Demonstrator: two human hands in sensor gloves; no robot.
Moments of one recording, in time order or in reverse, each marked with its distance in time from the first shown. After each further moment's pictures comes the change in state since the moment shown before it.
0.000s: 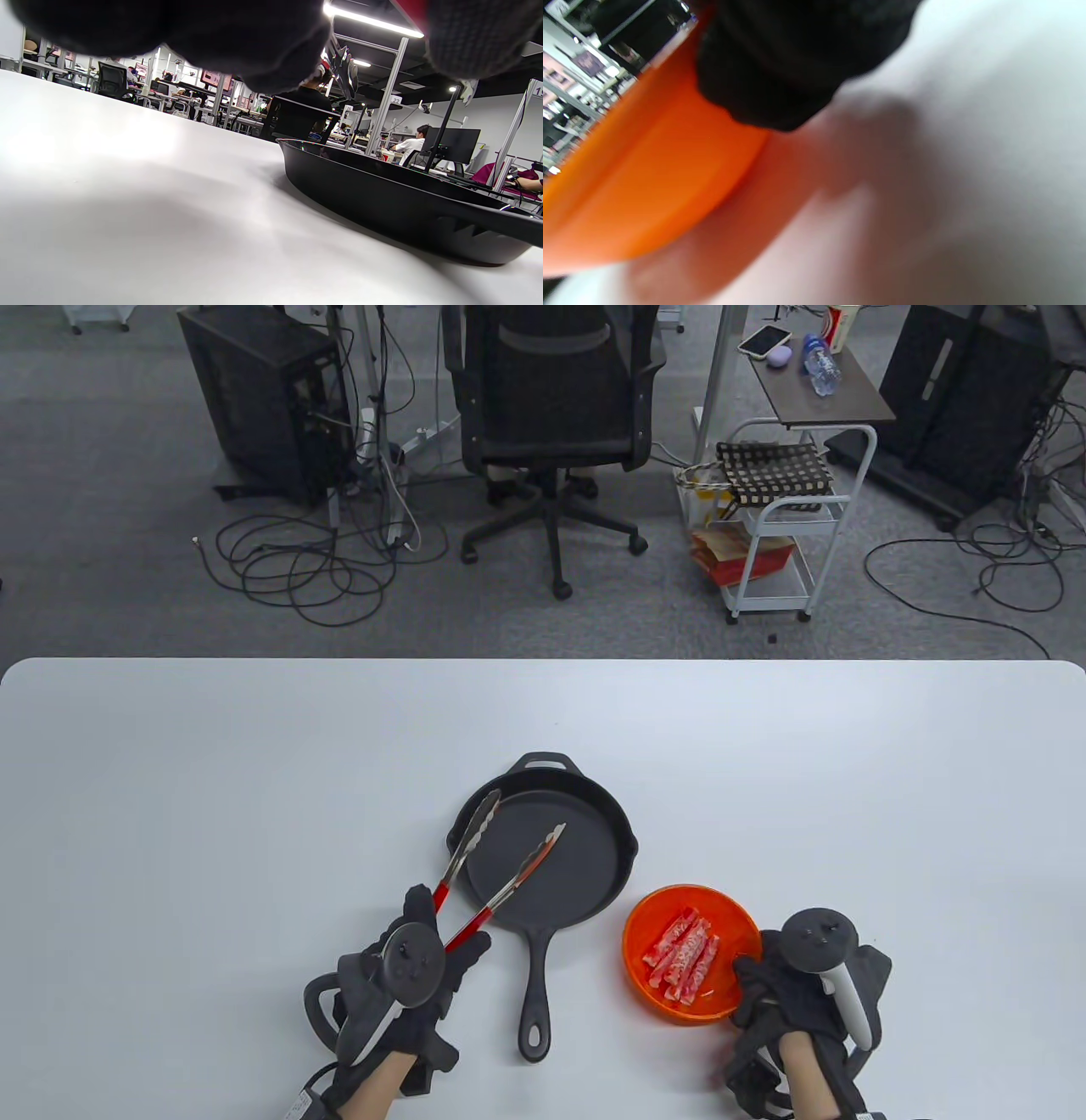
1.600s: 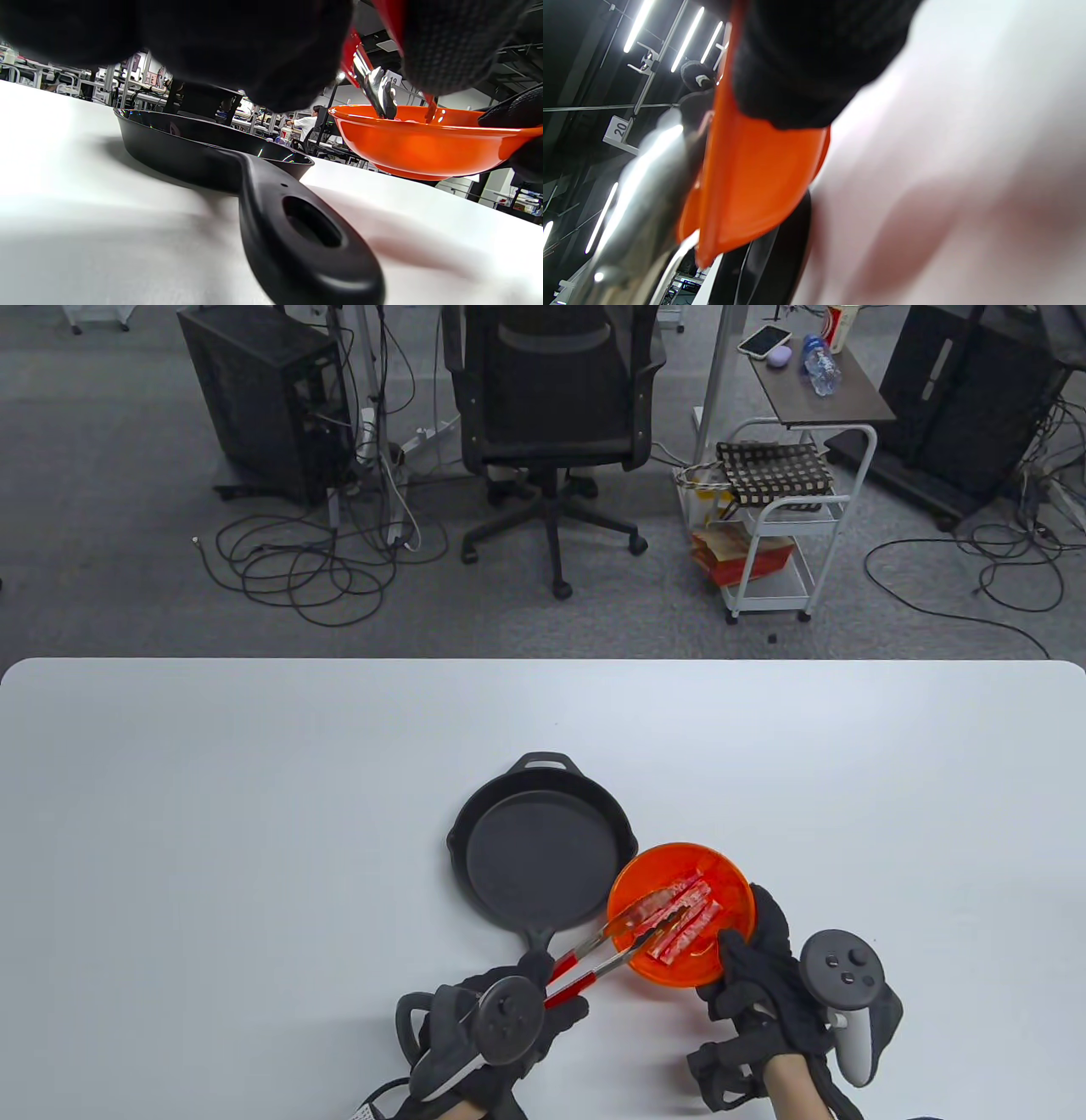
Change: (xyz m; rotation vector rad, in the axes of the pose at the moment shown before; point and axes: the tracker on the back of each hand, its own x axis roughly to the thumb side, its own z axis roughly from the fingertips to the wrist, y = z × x) left_hand 0.084 -0.008 0.042 -0.079 -0.344 0.038; right_hand 0.020 0.002 0.028 -0.122 -0.254 -0.351
